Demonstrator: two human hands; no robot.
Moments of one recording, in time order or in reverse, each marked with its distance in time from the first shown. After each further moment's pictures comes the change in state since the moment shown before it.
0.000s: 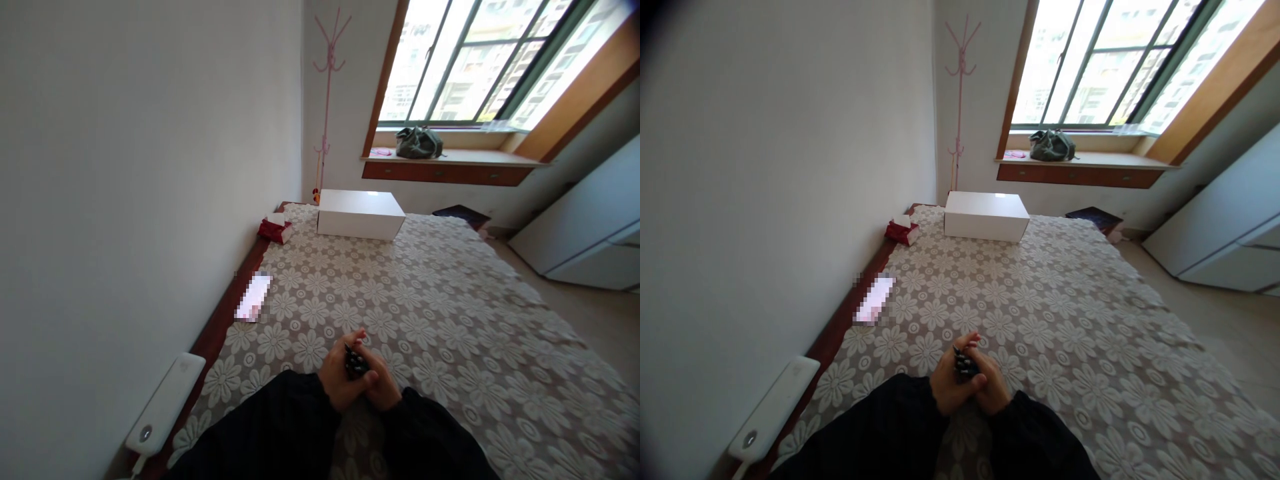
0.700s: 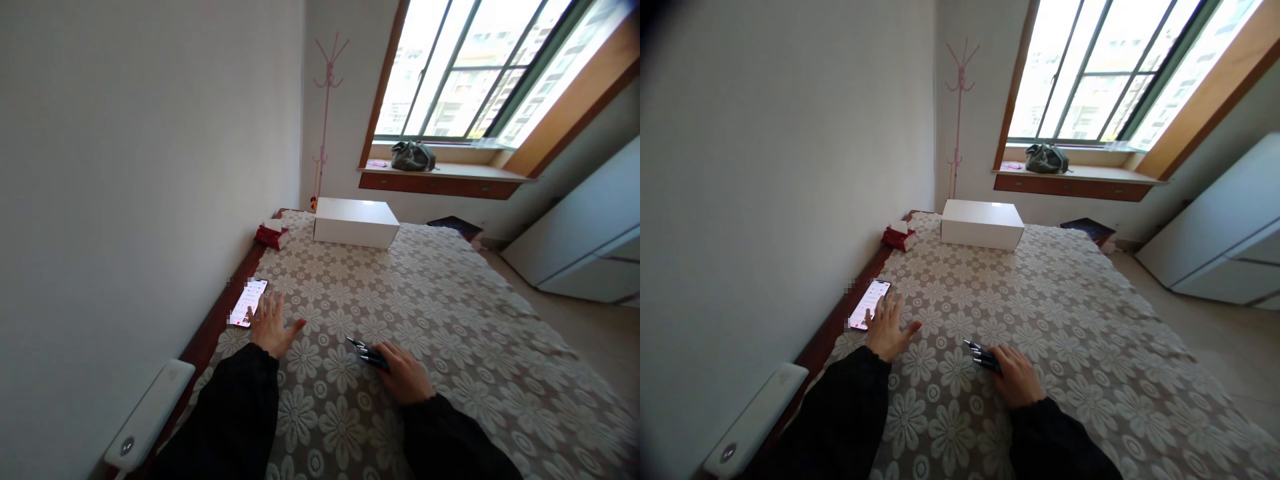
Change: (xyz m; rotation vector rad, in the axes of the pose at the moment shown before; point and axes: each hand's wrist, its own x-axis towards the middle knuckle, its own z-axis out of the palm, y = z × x) left_hand 0.033 -0.008 -0.131 1.154 0.331 -0.271; right_hand 0.007 0.032 -0.080 -0.663 -0.177 0.089
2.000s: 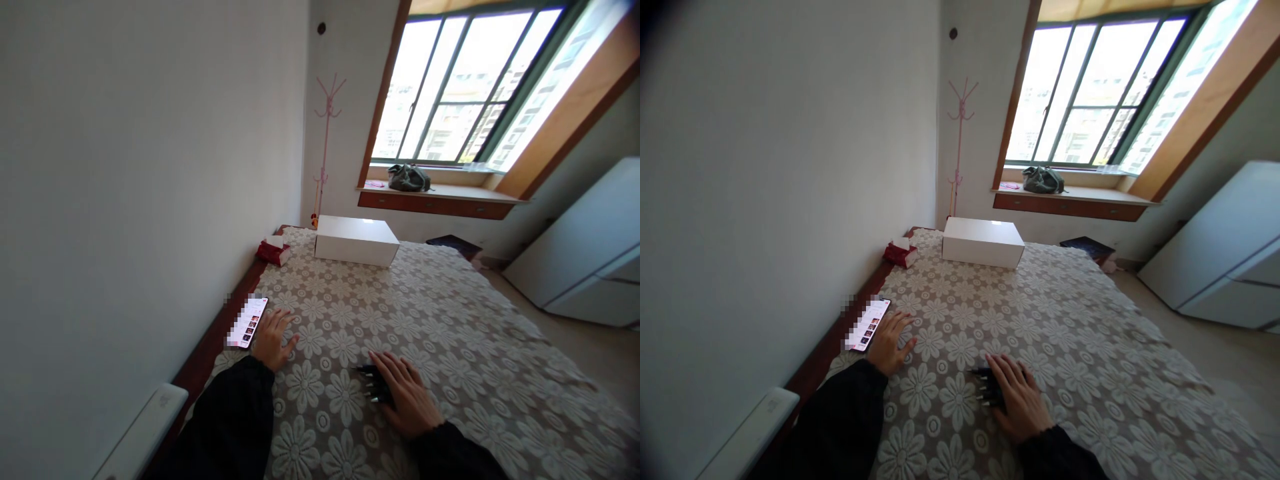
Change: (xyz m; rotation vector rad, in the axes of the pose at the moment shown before) left_hand 0.021 -0.024 0.015 -0.137 0.088 0.339; right_hand -0.003 0.013 0.016 -0.230 0.108 -0.152
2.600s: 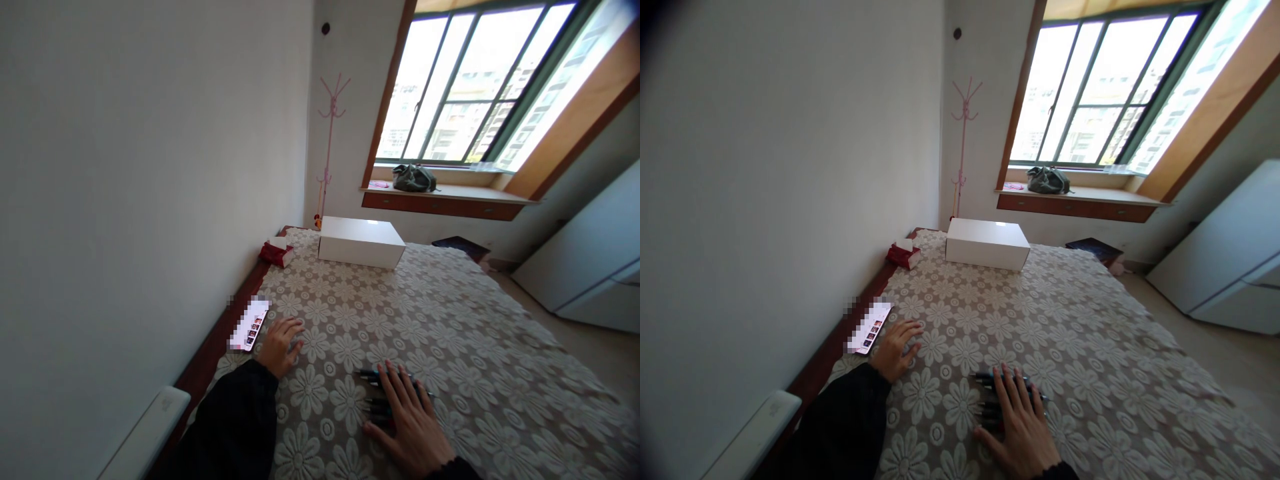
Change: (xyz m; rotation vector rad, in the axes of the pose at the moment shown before) left_hand 0.000 -0.002 0.005 -0.163 -0.043 0.110; right_hand -0.018 -0.030 0.018 -0.067 0.007 0.168
